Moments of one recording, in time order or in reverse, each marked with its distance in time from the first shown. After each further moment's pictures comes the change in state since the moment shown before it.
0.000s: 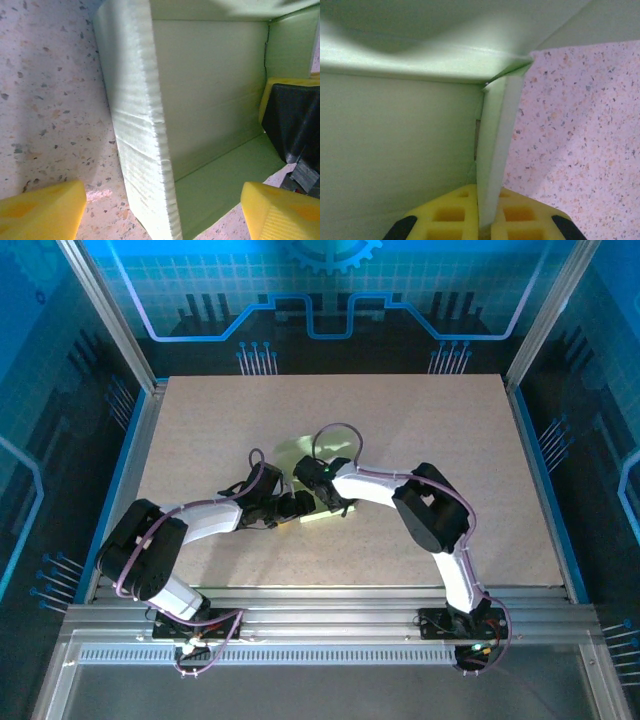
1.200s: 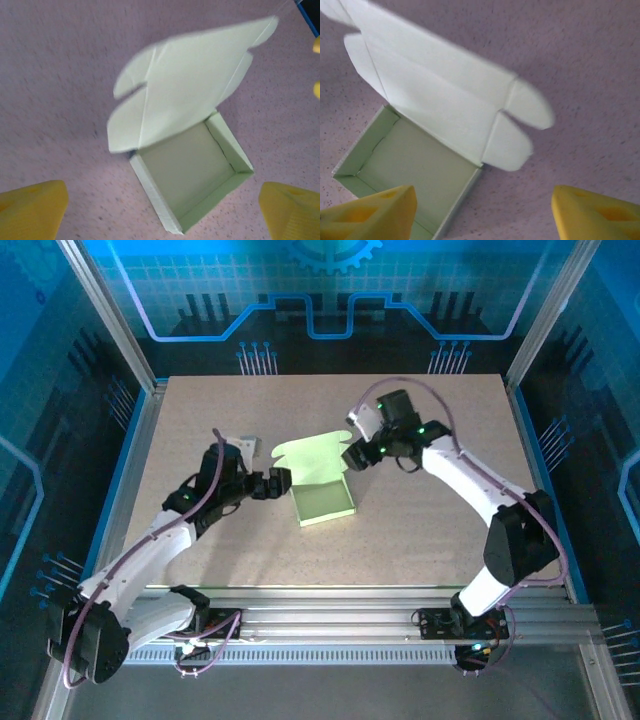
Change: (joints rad) left arm 0.101 -0.473 0.143 -0.311 -0.194 0.480; right arm -0.404 -0.472 -0.073 0.208 -0.838 -0.764
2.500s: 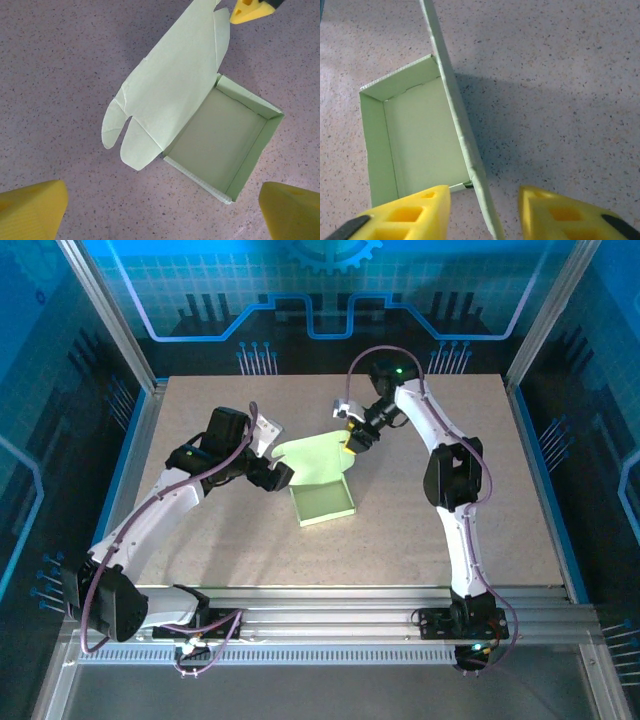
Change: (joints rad) left arm 0.029 0.224 0.341 -0.323 0.080 0.537; right arm -0.113 0.773 0.970 -0.823 -0.404 -0.792
